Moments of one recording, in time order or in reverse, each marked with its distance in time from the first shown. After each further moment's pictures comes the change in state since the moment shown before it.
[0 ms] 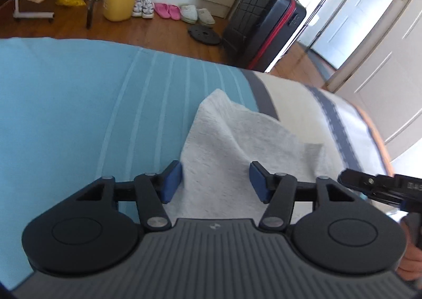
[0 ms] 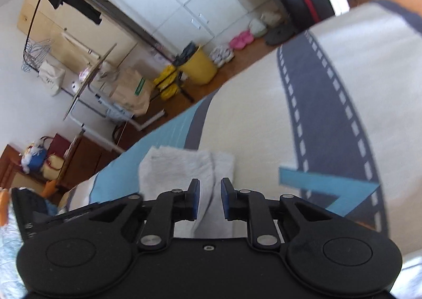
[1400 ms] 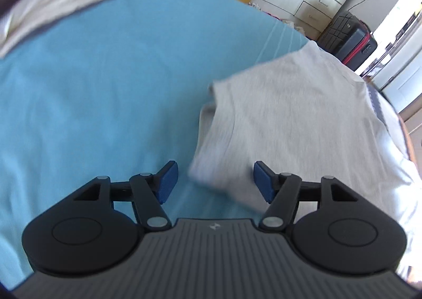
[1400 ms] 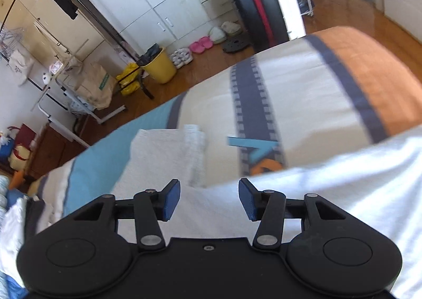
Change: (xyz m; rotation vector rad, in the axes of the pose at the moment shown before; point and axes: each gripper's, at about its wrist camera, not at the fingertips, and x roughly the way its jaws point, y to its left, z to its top) left arm -0.225 0.023 -0.243 -0.352 -0.082 0.292; right arm -0.154 0.050 -0.049 -0.029 -0.036 -0.280
